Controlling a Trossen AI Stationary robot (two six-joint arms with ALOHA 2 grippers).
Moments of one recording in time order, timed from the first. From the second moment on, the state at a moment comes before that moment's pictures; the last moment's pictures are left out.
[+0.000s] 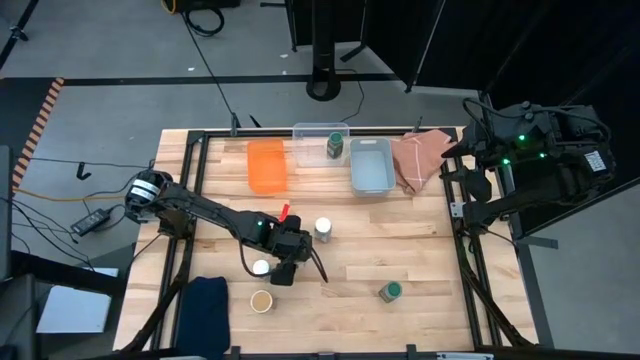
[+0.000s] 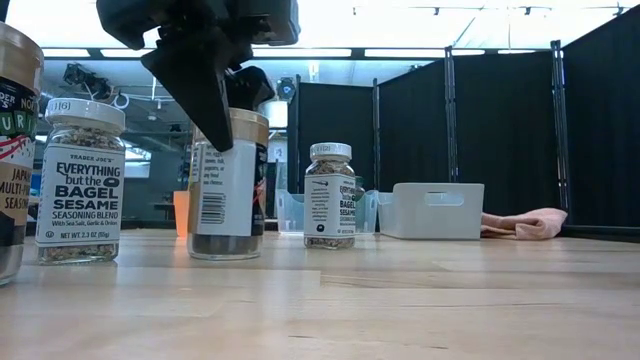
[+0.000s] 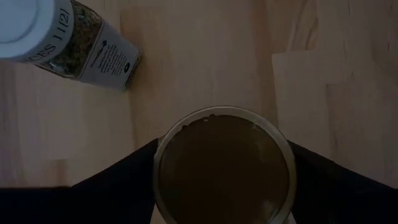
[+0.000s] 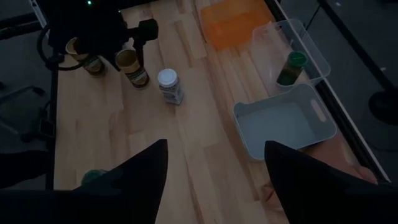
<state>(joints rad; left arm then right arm) -0.29 1.71 1.25 -0.72 -0.10 -0.16 -0.06 1.08 1.86 -1.57 0.06 0.21</state>
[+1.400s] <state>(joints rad) -0.19 1.71 1.64 -1.10 -0.16 -0.16 -0.06 1.08 1.86 -1.57 0.06 0.21</state>
